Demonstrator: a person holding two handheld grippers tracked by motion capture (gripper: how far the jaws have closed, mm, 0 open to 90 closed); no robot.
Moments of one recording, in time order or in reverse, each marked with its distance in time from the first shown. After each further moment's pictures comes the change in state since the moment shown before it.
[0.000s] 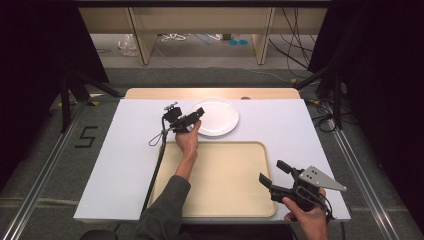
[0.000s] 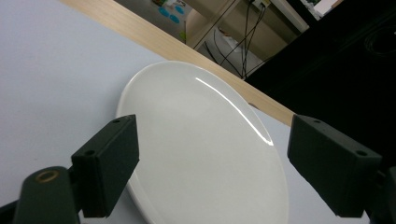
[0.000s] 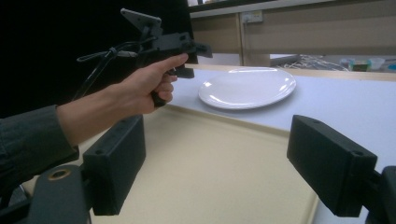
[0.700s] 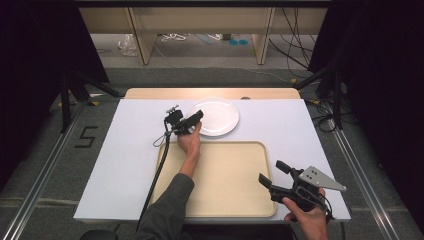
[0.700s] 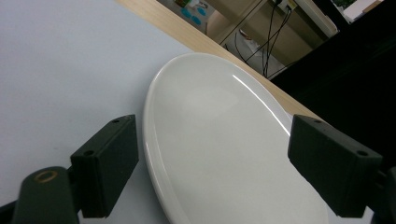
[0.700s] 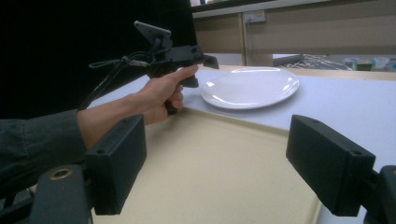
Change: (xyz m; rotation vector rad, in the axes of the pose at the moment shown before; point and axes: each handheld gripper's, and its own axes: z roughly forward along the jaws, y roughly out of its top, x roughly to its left) left arm 0.008 -0.012 0.018 -0.009 0.091 -0.062; right arm 0.000 0.000 0.001 -0.012 0.012 -0.006
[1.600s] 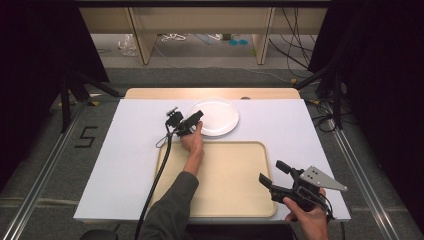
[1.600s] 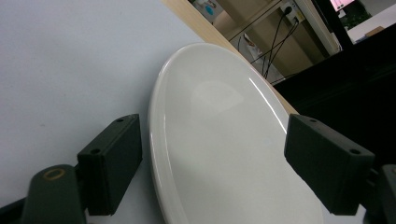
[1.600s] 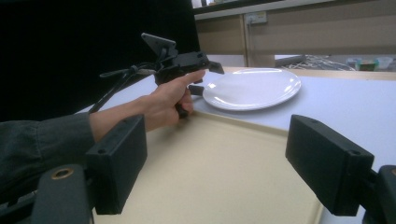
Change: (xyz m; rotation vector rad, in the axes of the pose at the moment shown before) left arm 0.004 -0.006 0.013 -0.003 -0.025 -0.157; right arm -0.001 0.000 -0.001 0.003 -0.001 0.010
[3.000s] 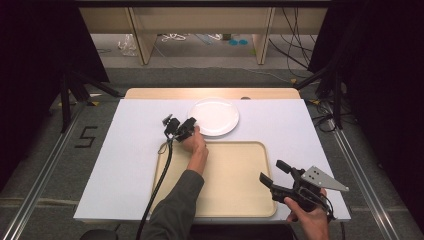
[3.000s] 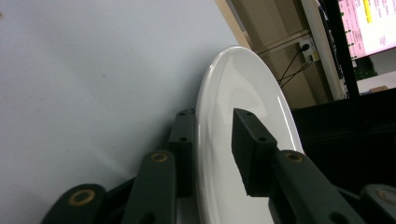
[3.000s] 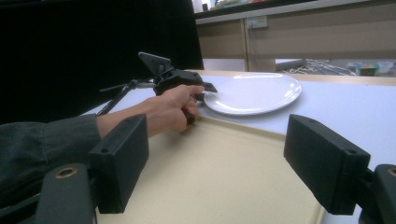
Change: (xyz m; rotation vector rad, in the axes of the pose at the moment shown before) left arm 0.013 -0.009 -0.002 -0.058 0.064 -0.270; right arm 0.001 0.002 -0.002 -0.022 0.012 -0.001
